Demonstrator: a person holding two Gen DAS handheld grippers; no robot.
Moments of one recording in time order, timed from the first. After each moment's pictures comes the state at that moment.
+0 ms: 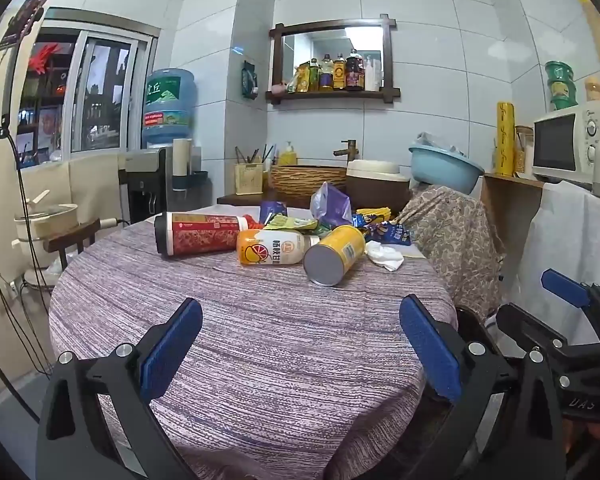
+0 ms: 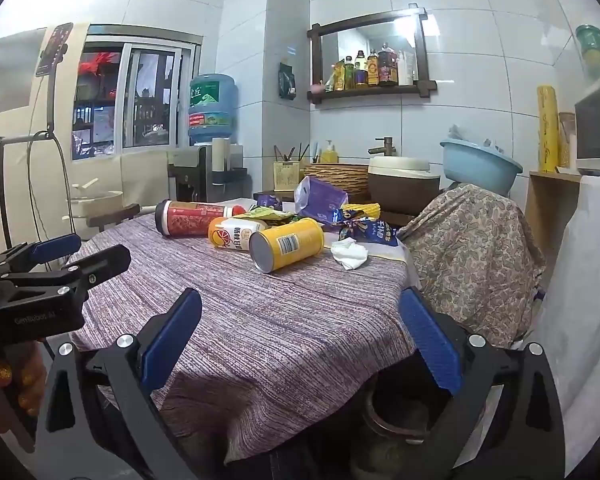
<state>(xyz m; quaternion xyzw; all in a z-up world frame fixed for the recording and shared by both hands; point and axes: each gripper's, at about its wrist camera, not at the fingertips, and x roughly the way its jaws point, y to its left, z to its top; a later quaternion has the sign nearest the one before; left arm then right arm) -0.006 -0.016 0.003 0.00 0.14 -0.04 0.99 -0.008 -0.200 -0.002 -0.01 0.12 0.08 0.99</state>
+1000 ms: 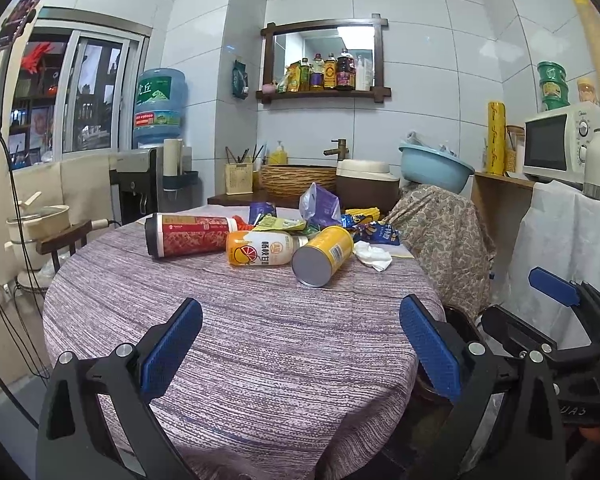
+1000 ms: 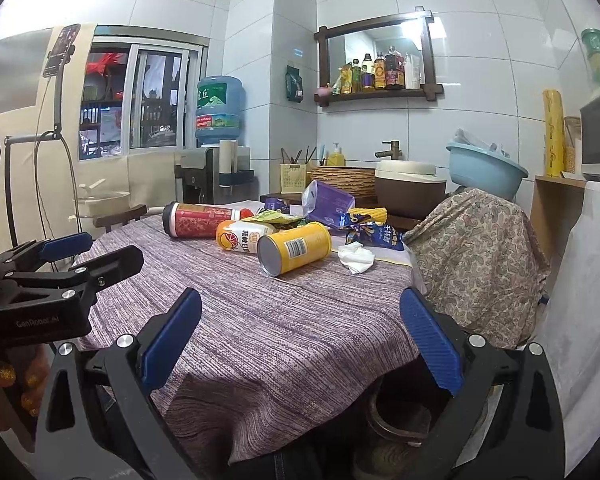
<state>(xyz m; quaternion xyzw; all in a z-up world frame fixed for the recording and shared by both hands) -0.008 -0.021 0.008 0.00 0.14 -0.06 0.99 -0.010 -0.195 0.004 -0.01 0.12 0.10 0.99</state>
